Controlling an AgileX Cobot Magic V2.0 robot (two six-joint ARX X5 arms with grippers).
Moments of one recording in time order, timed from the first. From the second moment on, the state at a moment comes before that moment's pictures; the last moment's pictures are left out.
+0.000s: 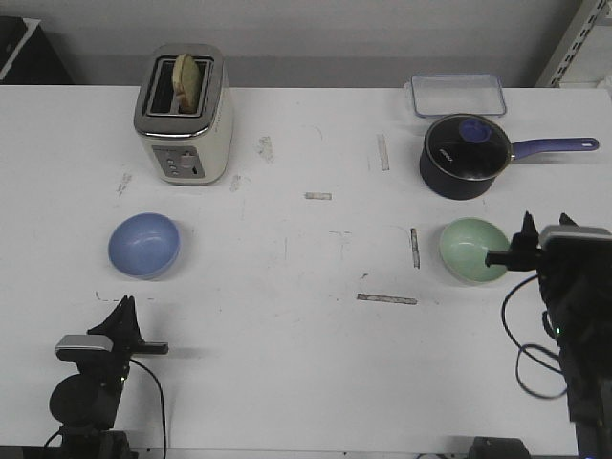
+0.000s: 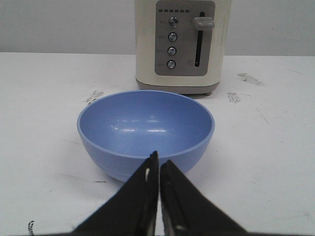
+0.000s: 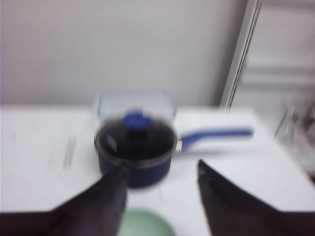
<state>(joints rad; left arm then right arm) -0.01 0.01 0.03 0.04 -0.01 -0.01 -0.06 0.86 1.10 -0.52 0.08 -0.04</state>
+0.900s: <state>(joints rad) -0.01 0.01 0.03 0.04 -0.01 -0.01 -0.27 1.57 1.16 -0.68 -0.14 -0.13</state>
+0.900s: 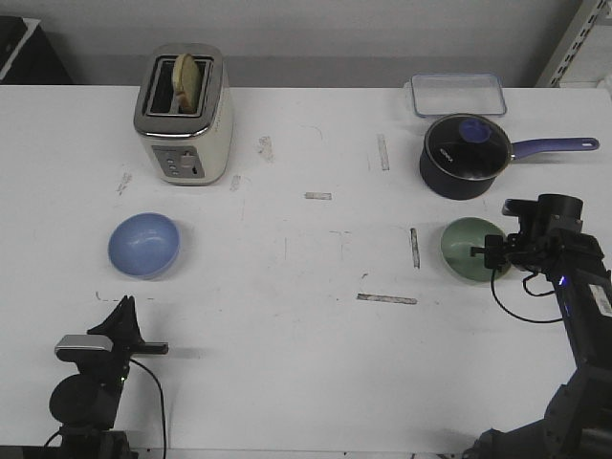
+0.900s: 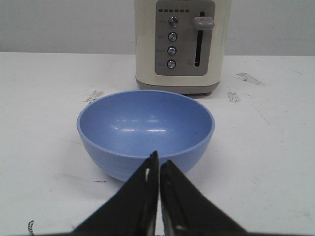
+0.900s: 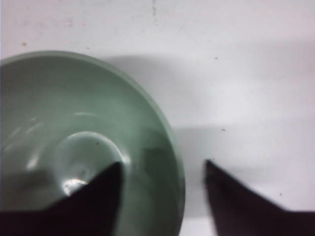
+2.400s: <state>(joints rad) -0.01 0.01 0.03 0.04 -0.01 -0.01 0.61 1.60 1.27 -0.70 -0.26 -0.01</state>
